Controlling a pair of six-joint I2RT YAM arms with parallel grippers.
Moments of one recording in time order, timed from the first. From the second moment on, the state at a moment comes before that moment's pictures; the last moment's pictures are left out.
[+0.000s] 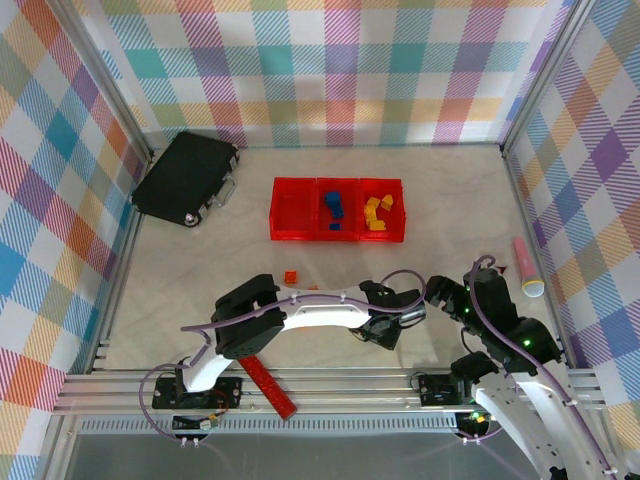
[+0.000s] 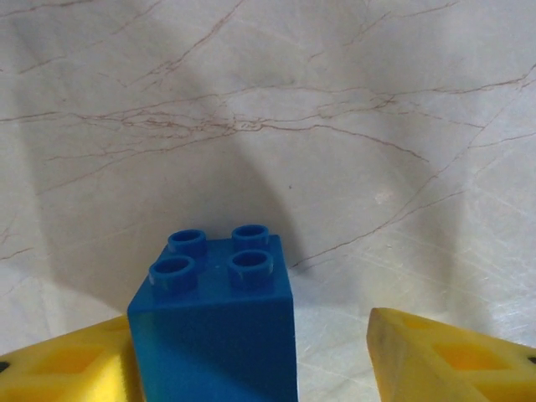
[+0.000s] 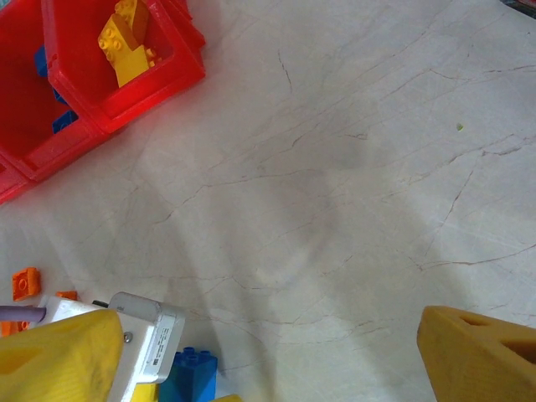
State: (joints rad) left arm -1.28 2.13 1.60 -0.87 -0.11 -0.82; right arm 0.42 0.46 0.68 -1.04 0.15 0.80
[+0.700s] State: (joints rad) left arm -1.17 2.01 1.61 -0.95 -0.16 -0.82; right arm 0.42 0.47 0.68 -1.04 0.18 0.80
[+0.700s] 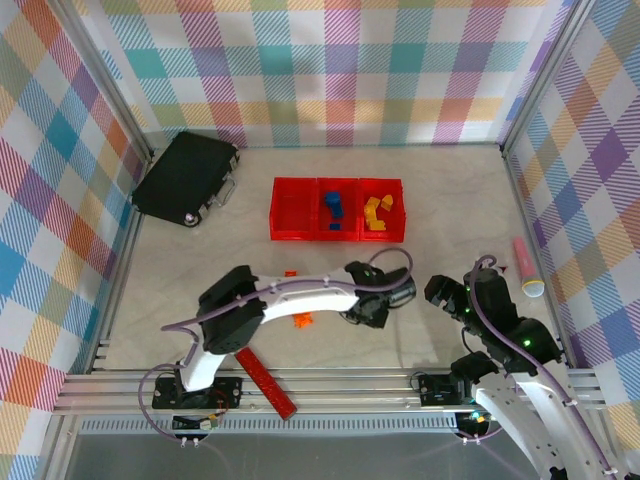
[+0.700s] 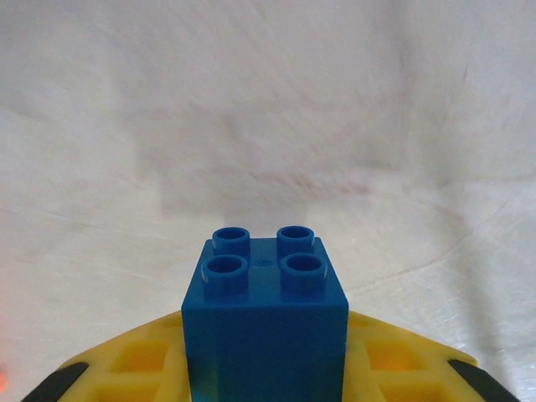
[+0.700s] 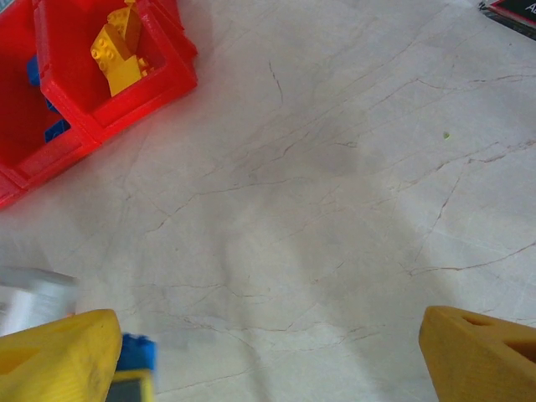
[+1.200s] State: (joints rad) left arm -0.75 2.02 2.02 -0.95 -0.18 -0.56; right arm 0.42 0.59 0.67 -0.98 0.18 0.79
